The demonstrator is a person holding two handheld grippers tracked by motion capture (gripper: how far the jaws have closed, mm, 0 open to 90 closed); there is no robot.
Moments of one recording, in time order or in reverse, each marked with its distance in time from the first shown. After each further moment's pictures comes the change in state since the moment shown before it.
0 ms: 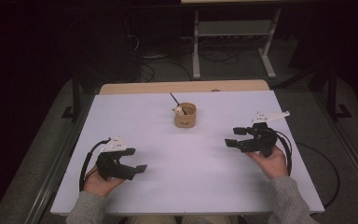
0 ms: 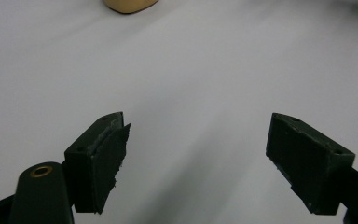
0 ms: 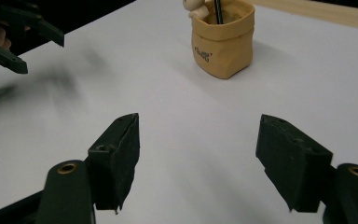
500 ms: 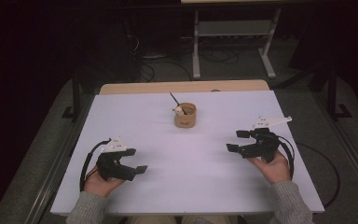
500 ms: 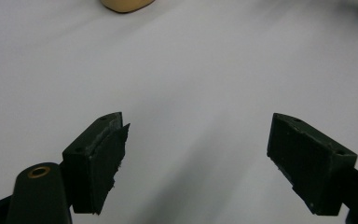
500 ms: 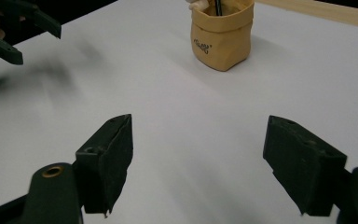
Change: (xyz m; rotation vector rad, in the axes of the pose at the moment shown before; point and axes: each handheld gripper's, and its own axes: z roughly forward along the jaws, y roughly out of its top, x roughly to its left) left arm -0.001 -0.001 0.001 -0.004 -0.010 0.002; right arm 0.012 -0.008 -0.006 0.012 -0.044 -0.019
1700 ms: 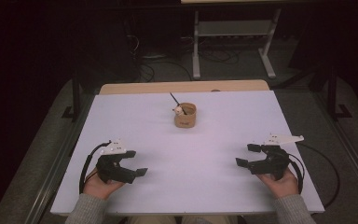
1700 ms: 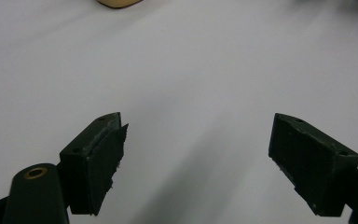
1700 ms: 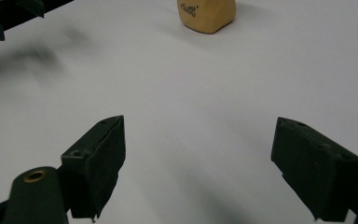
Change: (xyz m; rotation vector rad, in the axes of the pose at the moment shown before) left arm -0.004 -0.005 0.000 0.011 -0.015 0.001; right arm 0.007 -0.049 -0.020 -0.007 -0.054 0.060
